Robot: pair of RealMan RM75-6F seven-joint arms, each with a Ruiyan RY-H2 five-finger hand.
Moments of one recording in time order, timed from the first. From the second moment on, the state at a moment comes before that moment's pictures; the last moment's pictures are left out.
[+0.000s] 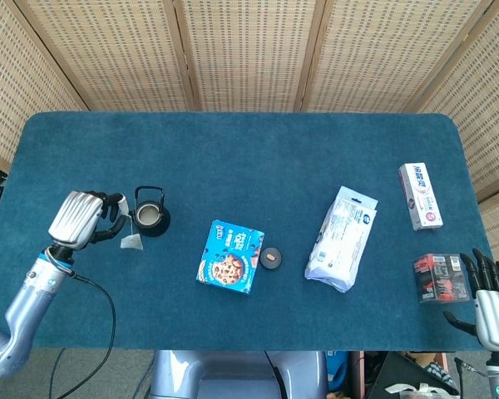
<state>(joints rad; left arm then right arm) -0.53 -1.21 -0.19 -1.59 1.43 1.20 -0.04 0.00 -1.19 0.06 -1.53 -1.44 1.51 -0.05</state>
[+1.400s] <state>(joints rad) -0.65 -1.22 -0.24 -1.44 1.33 1.07 -0.08 -0.02 -1.18 0.07 -1.55 -1.42 1.51 -0.07</state>
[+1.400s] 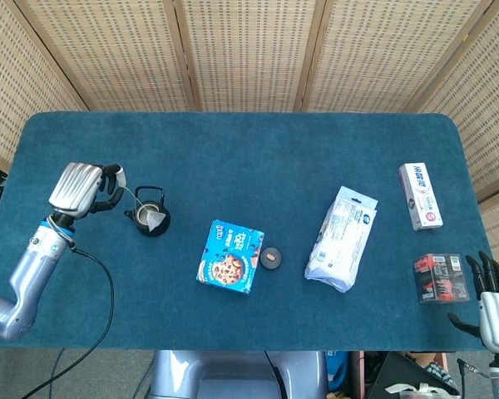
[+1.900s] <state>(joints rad) -0.65 -1.23 -0.24 -1.41 1.30 1.06 -0.09 -0.01 -1.18 0.07 -1.56 -1.41 1.50 -0.08</state>
